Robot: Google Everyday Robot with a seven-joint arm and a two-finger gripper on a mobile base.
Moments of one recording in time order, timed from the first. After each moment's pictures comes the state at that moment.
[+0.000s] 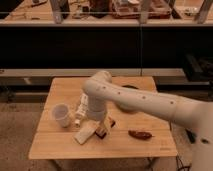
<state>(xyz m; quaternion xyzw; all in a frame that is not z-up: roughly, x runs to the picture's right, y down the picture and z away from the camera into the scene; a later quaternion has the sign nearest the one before) -0.080 0.175 0.707 -0.33 -0.31 -0.50 0.74</state>
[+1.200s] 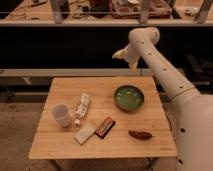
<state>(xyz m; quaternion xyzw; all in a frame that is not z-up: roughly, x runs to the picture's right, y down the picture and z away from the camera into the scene) 0.160 -0.155 0.821 -0.05 -0.13 -0.38 0.91</state>
